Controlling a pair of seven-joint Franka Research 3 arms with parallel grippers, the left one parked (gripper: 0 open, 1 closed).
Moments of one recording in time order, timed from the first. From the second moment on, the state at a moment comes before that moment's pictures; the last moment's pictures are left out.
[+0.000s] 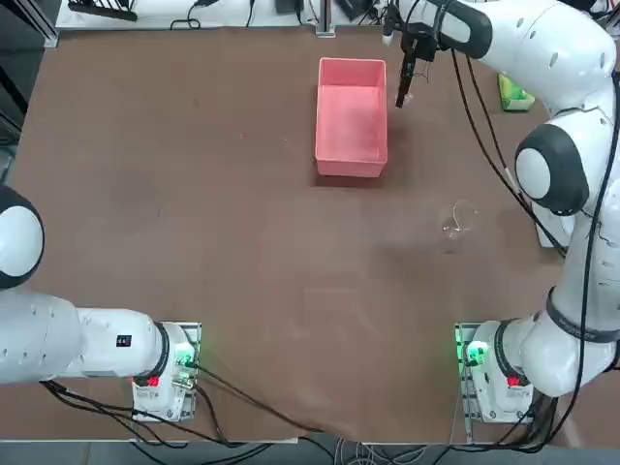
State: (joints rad) arm 0.44 0.60 -0.08 -1.38 0.18 1.77 -0.95
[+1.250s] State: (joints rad) arm 0.48 0.66 -0.08 -1.23 0.16 1.77 -0.94
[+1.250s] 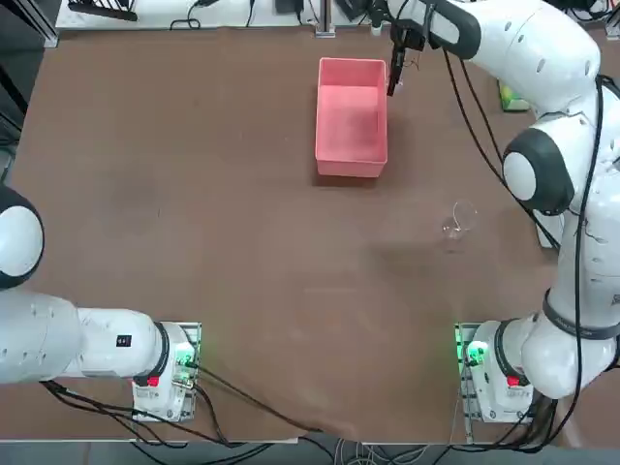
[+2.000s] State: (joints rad) arm 0.53 0.70 -0.08 -1.16 0.10 1.76 -0.87
